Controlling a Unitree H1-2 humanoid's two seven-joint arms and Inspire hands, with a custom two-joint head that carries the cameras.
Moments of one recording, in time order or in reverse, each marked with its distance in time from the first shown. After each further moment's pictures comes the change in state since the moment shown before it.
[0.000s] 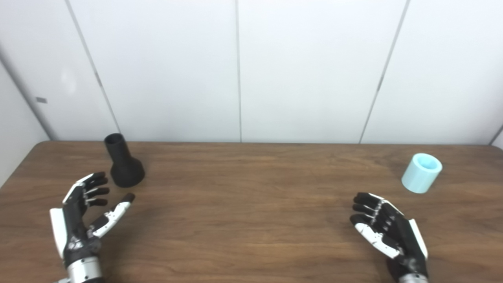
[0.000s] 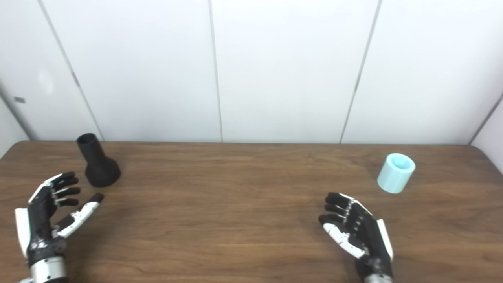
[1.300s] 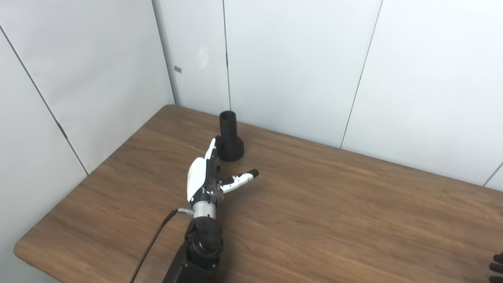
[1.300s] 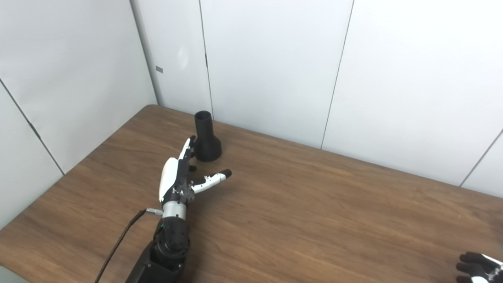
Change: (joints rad) left arm -0.100 -0.017 -0.120 0.004 0.159 0.387 0.013; right arm -0.047 -0.110 -0.082 0.101 0.047 -0.032 0.043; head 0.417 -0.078
